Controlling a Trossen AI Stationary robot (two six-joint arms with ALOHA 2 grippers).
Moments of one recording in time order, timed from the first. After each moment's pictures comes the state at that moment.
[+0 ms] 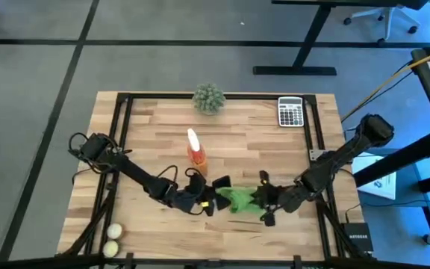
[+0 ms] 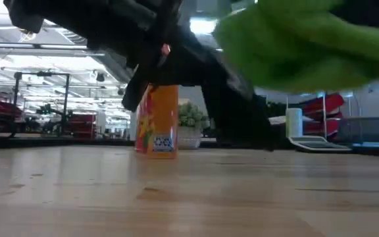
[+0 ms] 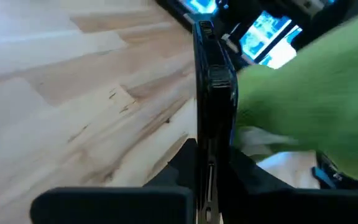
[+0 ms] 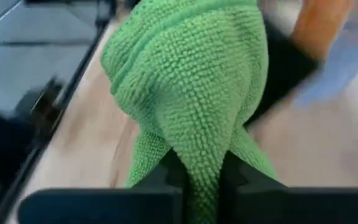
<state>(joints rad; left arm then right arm) -0.46 1.88 0.94 0.57 -0.72 -0.87 0.63 1.40 0.70 0.13 0.54 0.27</state>
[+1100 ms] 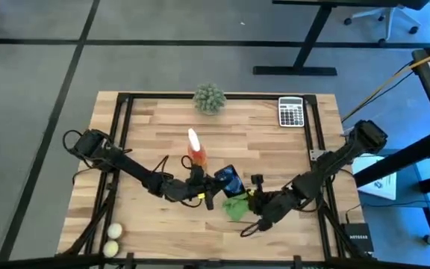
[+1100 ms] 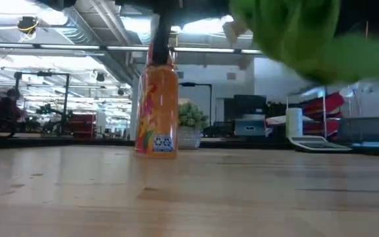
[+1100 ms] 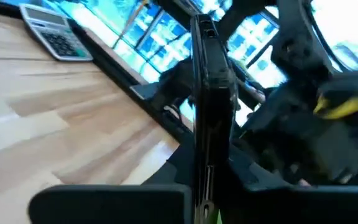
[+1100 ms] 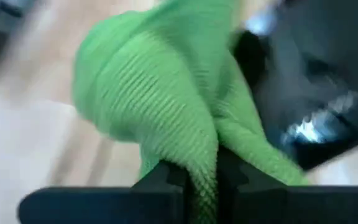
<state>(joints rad) -0.45 1.86 0.94 0.77 -0.66 -0.73 0.62 1.48 0.98 -0.29 0.43 0.20</state>
